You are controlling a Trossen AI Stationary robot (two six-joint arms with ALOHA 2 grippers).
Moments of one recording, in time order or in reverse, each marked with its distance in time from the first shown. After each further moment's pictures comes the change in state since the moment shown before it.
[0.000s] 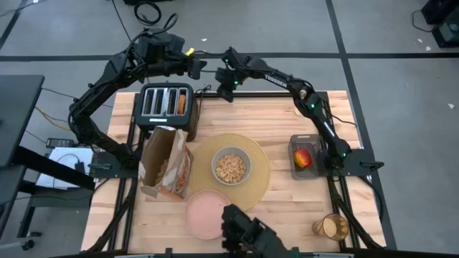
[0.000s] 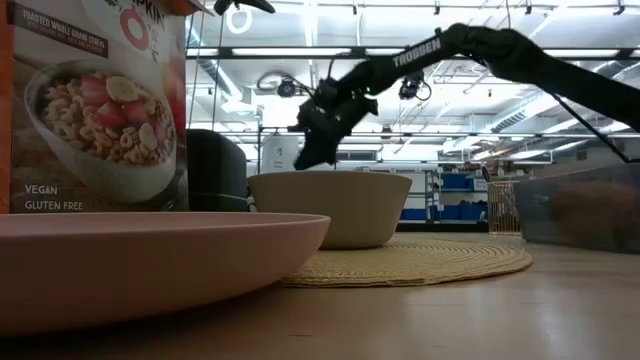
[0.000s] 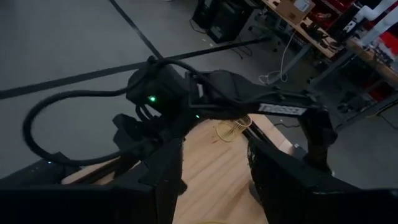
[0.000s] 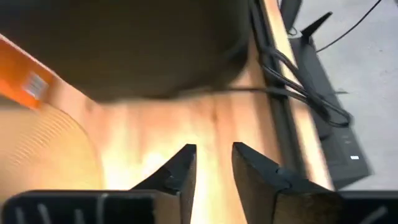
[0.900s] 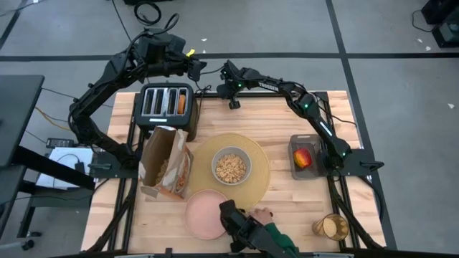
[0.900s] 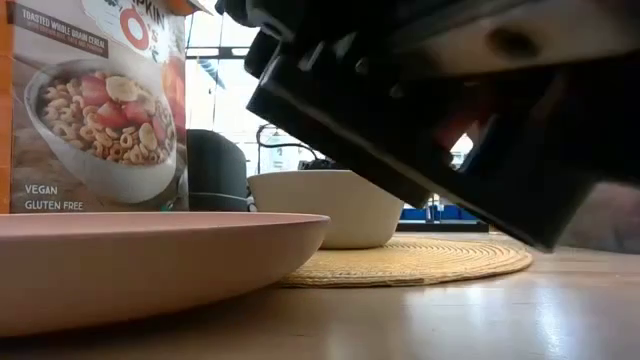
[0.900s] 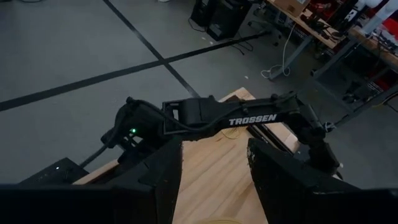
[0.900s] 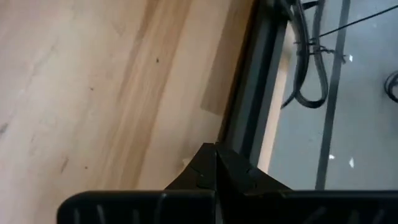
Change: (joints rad) left arm -0.006 0.000 0.000 -0.005 0.003 0.056; right arm -0.016 0.113 -0.130 0.182 0.299 -0.619
